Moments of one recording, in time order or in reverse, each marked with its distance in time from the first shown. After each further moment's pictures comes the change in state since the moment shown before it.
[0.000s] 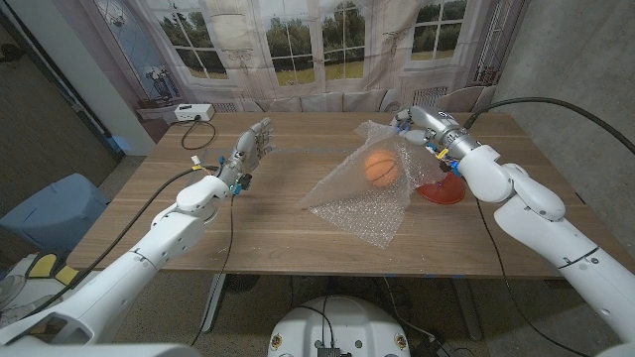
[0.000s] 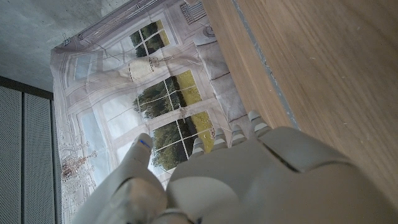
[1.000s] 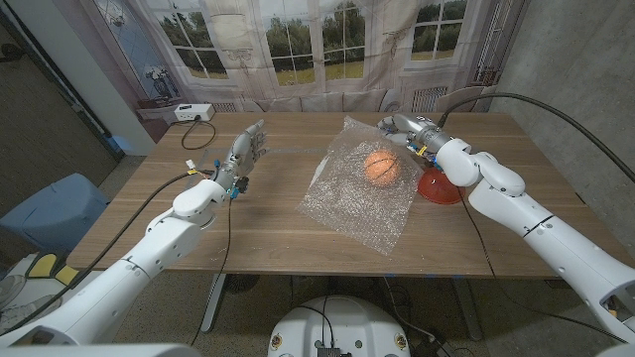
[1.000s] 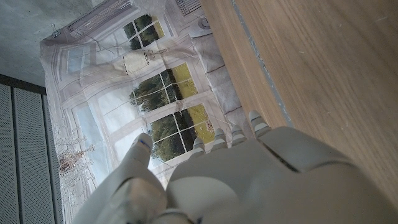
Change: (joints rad) left arm 0.054 0.017 -0.029 -0.073 0.006 0.028 0.071; left_hand 0.000 0.000 0.000 0.000 0.000 0.000 0.000 0.000 0.000 -0.005 0.005 0.000 0.000 0.000 0.000 0.000 0.000 0.000 0.000 -0.004 0.000; right arm 0.230 0.020 -0.205 0.235 -0.035 -0.028 0.057; right_hand -0.237 0.016 0.030 0.132 -0.020 -0.356 -0.017 -0.346 -0.142 -0.281 0.048 -0.312 -0.175 -0.289 0.070 -0.463 -0.329 -0.128 0.042 0.074 -0.047
